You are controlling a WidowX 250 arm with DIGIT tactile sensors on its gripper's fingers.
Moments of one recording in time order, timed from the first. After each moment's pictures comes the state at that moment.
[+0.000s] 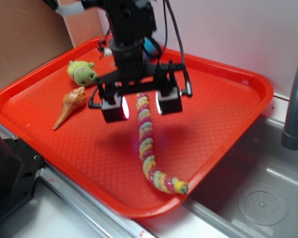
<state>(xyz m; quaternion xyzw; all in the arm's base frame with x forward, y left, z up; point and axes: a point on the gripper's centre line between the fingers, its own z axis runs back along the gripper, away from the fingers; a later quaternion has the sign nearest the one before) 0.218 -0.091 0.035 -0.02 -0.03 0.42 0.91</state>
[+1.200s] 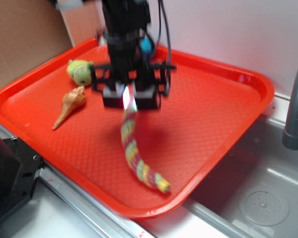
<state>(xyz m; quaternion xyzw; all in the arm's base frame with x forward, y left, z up) 0.222 -0.069 0.070 -0.01 0.00 0.29 0.96</state>
